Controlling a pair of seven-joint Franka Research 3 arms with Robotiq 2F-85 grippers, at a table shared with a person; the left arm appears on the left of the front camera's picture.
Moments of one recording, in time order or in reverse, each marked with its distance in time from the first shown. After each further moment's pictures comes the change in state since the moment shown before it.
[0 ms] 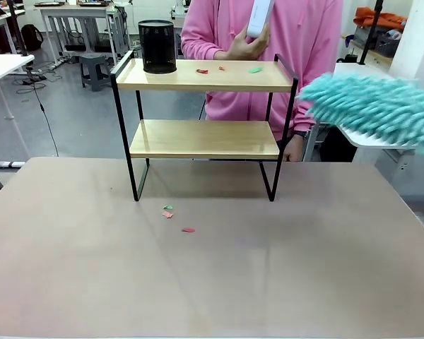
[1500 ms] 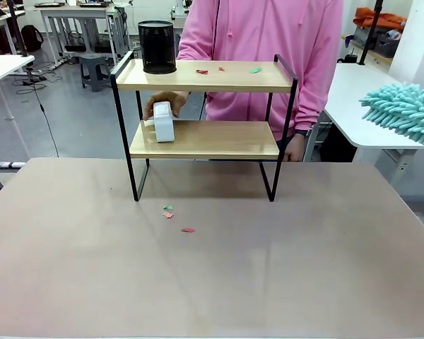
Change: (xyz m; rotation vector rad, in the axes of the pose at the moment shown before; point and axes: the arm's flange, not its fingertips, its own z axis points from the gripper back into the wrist) left arm 0.000 0.000 0.000 0.000 0.001 0.001; right arm -0.038 -0.028 0.031 -0.042 -0.241 -0.128
